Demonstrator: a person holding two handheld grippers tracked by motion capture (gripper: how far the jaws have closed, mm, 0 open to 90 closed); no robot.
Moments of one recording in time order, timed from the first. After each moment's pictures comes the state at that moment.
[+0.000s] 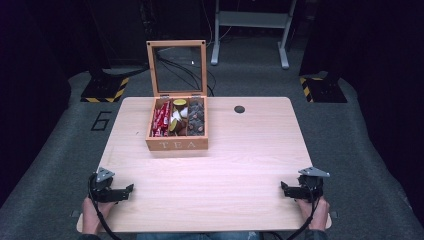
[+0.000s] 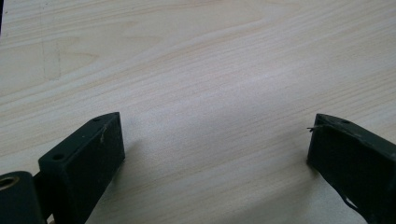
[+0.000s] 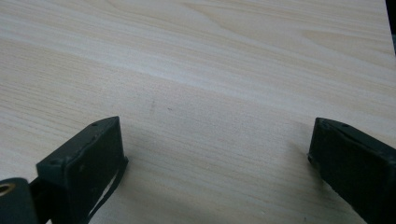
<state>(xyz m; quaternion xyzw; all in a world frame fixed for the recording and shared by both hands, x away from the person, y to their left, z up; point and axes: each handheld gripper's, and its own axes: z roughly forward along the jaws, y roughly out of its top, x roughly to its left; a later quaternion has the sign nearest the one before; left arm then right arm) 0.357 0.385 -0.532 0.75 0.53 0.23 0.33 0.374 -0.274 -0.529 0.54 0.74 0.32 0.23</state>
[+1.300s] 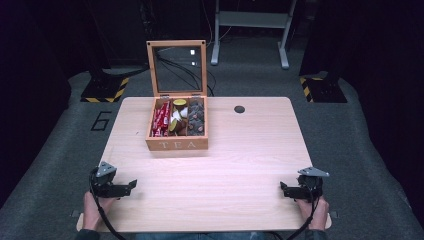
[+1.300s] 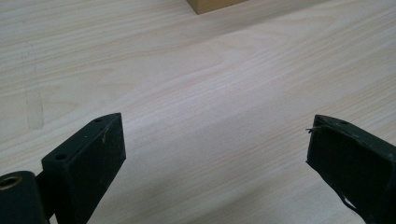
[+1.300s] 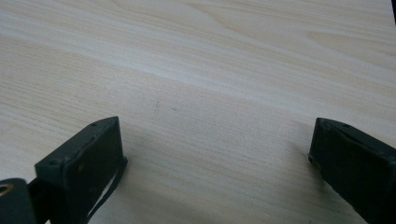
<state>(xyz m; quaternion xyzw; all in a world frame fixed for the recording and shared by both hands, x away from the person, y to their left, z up) 0.364 0.373 -0.503 0.76 0.50 0.22 0.35 0.374 -0.273 -0.529 0.54 0.75 0.32 0.23</state>
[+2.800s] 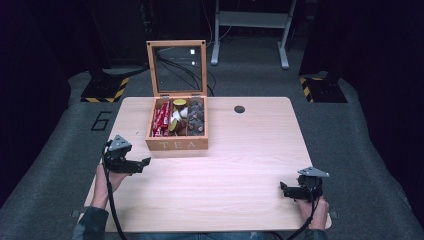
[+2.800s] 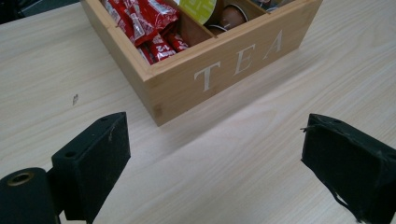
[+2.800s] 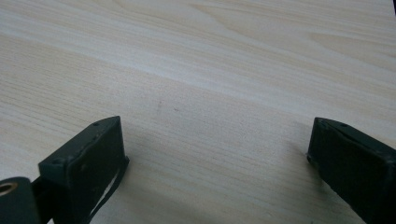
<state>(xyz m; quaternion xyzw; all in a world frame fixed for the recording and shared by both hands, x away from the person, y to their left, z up) 0.414 0.329 -0.436 0.79 0.43 0.21 0.39 0.373 -0.273 -0.529 0.54 0.75 0.32 0.23</state>
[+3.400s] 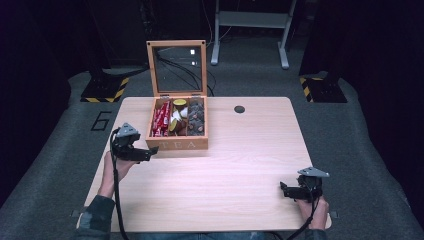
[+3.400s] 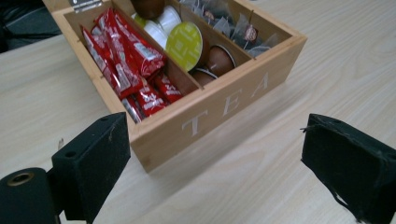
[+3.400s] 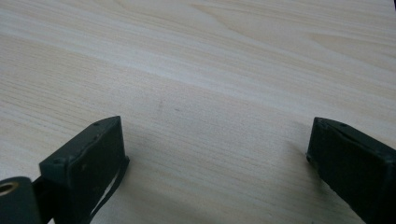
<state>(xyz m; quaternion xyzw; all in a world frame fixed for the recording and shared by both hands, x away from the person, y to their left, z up) 0.445 0.308 -0.414 0.79 0.41 0.21 0.41 0.373 -0.273 -0.529 0.53 0.75 0.32 0.23</state>
